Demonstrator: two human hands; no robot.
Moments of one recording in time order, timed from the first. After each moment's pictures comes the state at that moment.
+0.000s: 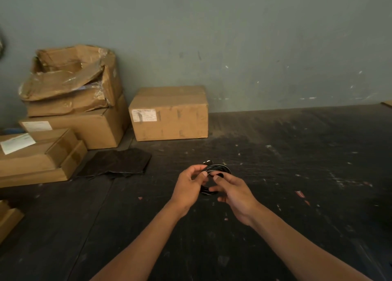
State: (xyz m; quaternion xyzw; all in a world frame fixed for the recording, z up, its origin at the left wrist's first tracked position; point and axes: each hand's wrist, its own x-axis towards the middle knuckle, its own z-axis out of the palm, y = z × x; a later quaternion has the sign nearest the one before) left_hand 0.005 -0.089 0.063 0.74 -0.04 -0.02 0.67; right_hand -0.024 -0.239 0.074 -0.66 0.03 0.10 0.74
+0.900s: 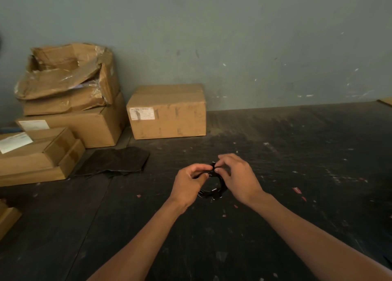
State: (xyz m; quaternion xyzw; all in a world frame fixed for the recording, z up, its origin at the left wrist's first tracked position) left_hand -0.003 -0.091 0.071 0.77 -0.08 0.00 0.64; right_hand -0.008 -0.258 0.093 -0.91 -0.14 -0.17 0.34
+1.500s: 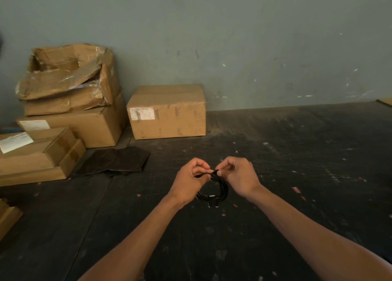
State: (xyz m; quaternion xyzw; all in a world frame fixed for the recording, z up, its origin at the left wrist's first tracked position) left_hand 0.004 -0.088 0.072 0.78 -0.10 -0.03 0.62; right_hand -0.004 -0.261 0.093 -0.86 -0.03 -0.07 0.50
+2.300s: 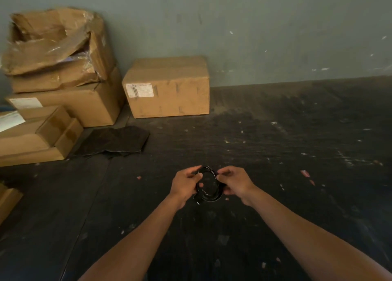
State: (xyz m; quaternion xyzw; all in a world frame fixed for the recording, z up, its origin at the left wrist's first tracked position) left_hand 0.025 -0.083 -0.008 0.73 0.13 -0.13 0.66; right_hand 0.025 -0.254 0.000 -0.75 0.14 0.15 0.63
